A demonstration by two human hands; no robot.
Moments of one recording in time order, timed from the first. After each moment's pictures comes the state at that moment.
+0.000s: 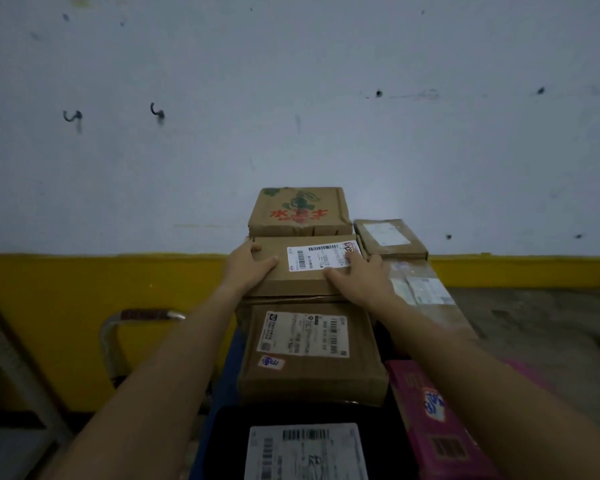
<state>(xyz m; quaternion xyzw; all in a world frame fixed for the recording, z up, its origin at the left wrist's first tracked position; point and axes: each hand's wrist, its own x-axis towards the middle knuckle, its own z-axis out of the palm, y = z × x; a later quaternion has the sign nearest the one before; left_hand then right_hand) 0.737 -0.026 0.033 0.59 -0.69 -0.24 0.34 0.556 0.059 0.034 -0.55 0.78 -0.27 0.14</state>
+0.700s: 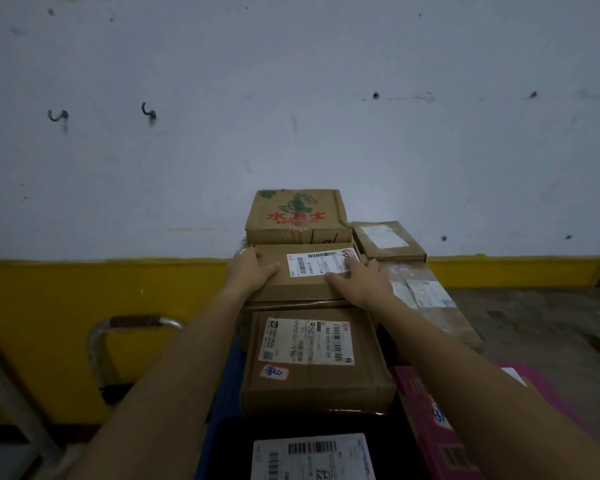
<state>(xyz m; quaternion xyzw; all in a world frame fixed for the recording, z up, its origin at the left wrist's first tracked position) 0.731 -0.049 0.024 0.61 -0.70 -0.24 0.29 0.551 0.042 0.028 -0.55 0.80 -0.21 0.14</state>
